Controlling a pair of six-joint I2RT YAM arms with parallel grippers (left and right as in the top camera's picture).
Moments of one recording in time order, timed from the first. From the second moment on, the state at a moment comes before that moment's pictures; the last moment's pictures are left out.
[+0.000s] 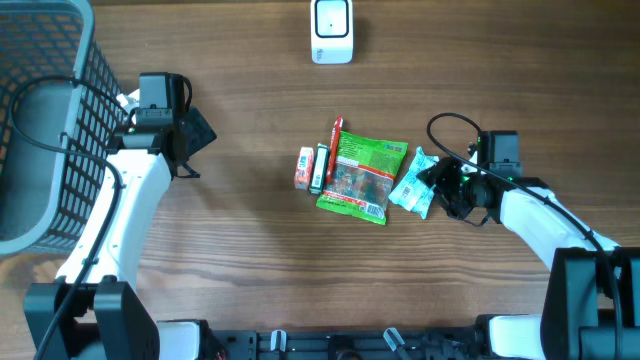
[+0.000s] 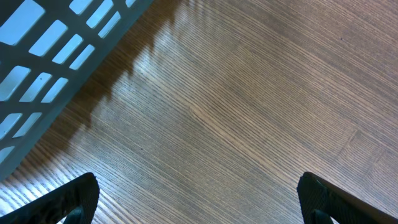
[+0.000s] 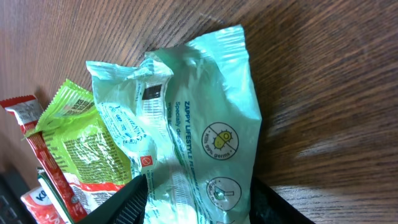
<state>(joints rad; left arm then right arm) -0.01 1.53 1.12 -0.71 -0.29 -0.58 0.00 1.55 0.66 -0.27 -0.42 0.82</state>
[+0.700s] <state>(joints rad) -0.01 1.53 1.12 -0.71 -0.29 -0.58 0.00 1.56 0.66 -0.22 -0.39 0.46</state>
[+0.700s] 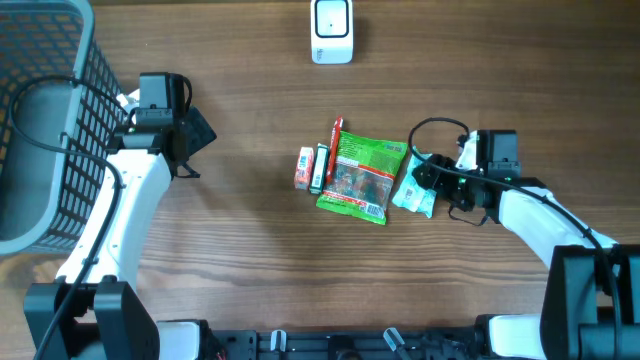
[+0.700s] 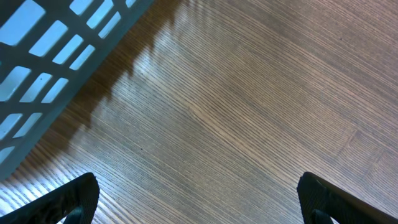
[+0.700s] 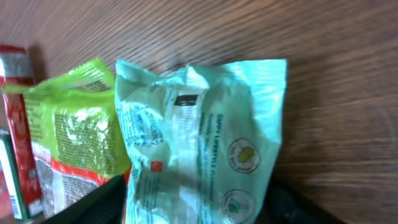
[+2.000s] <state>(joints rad) -0.01 1.53 1.12 -0.71 -0.29 -0.58 -0.04 1.34 0.72 -0.43 -0.17 0.29</state>
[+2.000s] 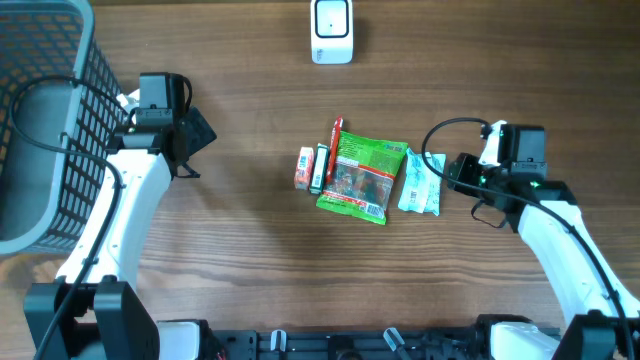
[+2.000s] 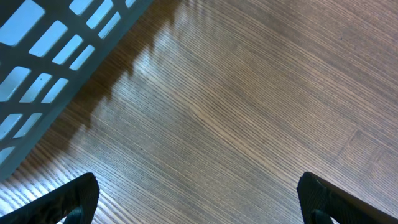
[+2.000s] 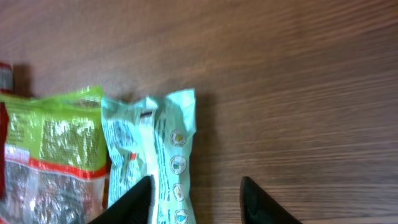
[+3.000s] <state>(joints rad) -0.01 1.53 1.12 -0.71 -0.29 -0.58 0.10 1.54 0.72 -0.17 -0.07 0.14</state>
